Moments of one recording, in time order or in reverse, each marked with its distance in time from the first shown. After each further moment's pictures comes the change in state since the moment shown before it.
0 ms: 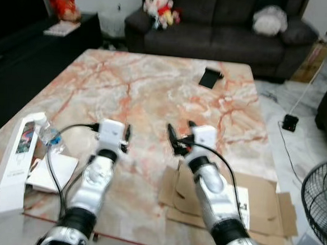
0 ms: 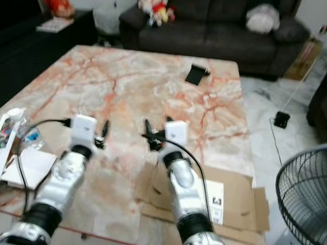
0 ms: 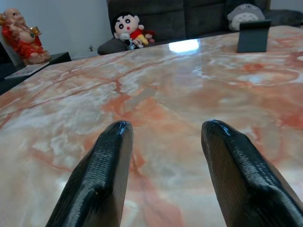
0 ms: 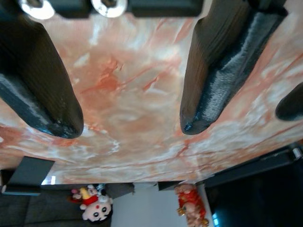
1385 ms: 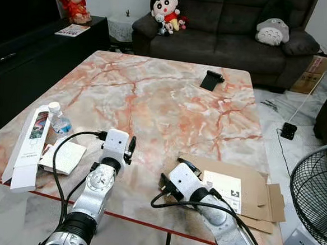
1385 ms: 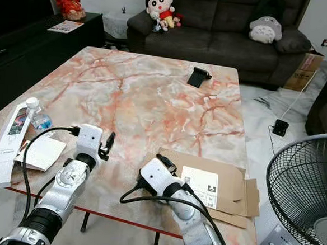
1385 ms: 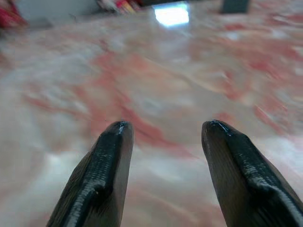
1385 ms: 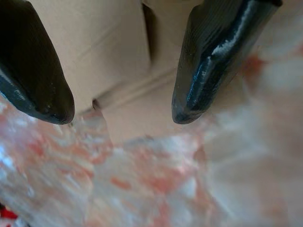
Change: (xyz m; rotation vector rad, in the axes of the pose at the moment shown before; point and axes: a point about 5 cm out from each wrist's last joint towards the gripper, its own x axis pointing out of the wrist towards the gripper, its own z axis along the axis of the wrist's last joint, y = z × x) left arm -0.011 -0.011 -0.025 -0.051 0.157 -0.121; right arm -0.057 0.013 -0.036 -0.557 0.388 0.215
